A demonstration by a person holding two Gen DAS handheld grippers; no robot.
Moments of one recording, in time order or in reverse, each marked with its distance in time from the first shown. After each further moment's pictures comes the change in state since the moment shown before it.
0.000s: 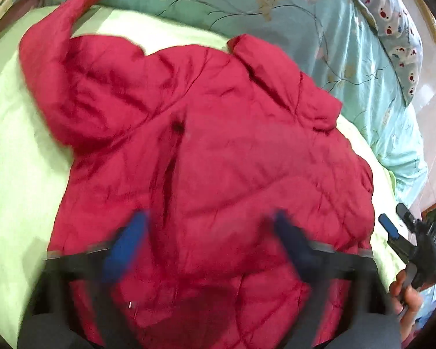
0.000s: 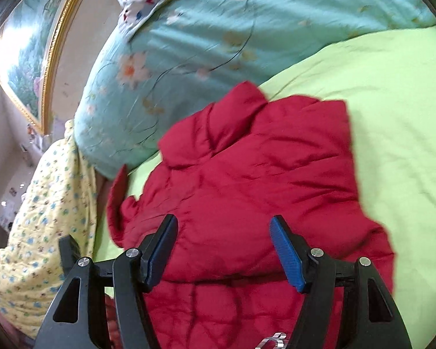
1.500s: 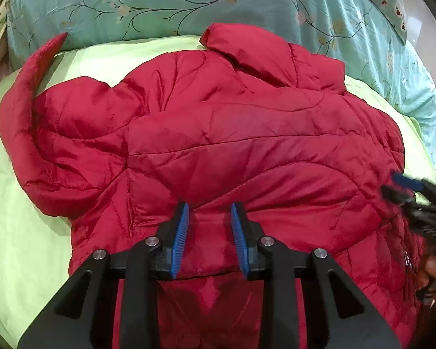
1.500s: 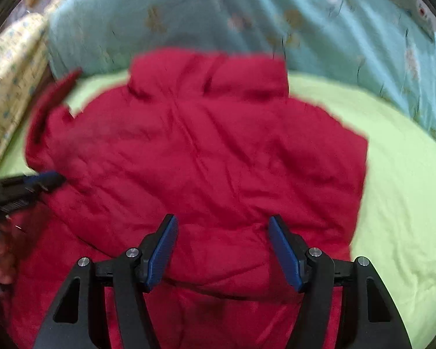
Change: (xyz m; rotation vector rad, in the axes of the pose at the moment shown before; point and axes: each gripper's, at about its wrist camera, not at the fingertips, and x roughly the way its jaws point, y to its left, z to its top) left arm 0.018 -0.024 0.005 0.274 -0.025 0.143; right arm 0.094 0.040 -0.032 -0.450 0.204 -0.404
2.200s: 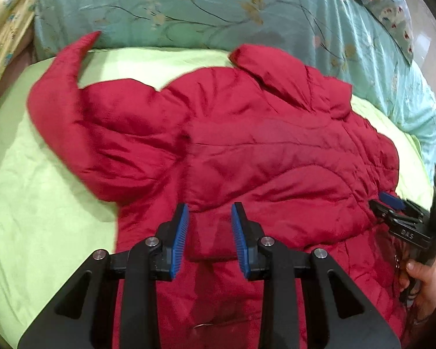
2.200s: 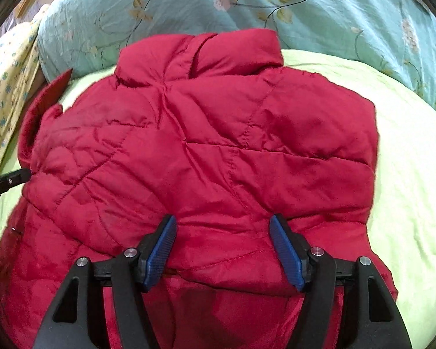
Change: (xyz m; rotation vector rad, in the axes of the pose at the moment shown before) left arm -0.042 0.035 -0.003 -0.079 -0.035 0.026; right arm -0.009 -0.008 -0.008 0.064 -0.040 0.045
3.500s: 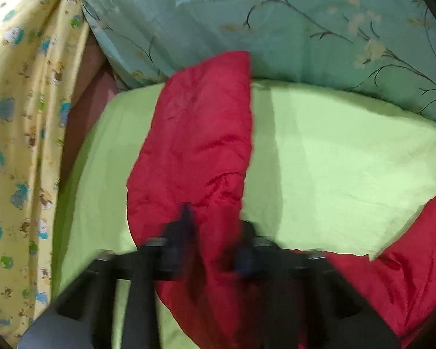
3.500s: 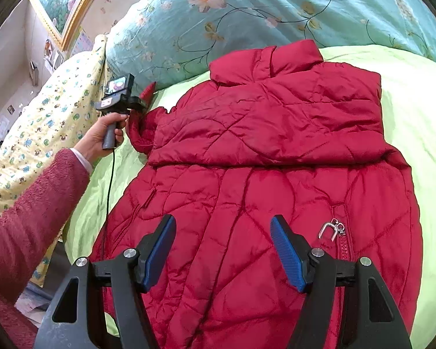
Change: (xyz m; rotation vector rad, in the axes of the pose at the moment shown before) left arm 0.108 0.155 0.169 -0.073 0.100 0.595; right arm -0.119 0.042 -0.069 0.081 -0.004 0.356
